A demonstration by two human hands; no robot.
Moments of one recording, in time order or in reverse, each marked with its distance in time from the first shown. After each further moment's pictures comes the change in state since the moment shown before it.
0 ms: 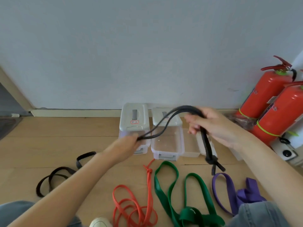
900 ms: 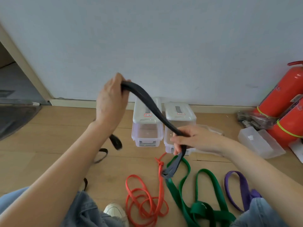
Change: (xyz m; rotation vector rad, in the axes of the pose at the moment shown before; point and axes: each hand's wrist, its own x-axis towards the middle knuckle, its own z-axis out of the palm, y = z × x) left_hand -0.011 -0.022 -0.088 -0.040 0.911 0.081; right_hand 0.014 0.014 0.072 -0.261 -0.348 0.156
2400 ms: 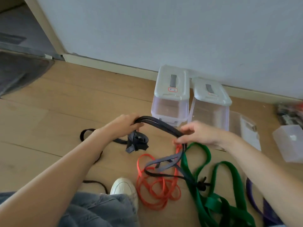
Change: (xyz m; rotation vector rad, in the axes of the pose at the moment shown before) left_hand -0.098 -0.141 0.064 -0.020 -1.018 -0.307; right_hand 0.120 0.057 0.053 0.037 -0.258 0.156
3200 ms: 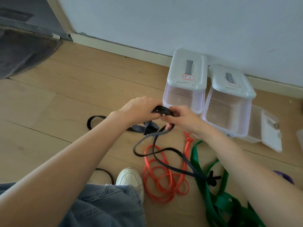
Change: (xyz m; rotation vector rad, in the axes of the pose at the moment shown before) left_hand 0.027 0.001 0.007 0.162 0.129 0.196; right_hand 0.074 -0.011 0.038 0.064 0.187 -0.172
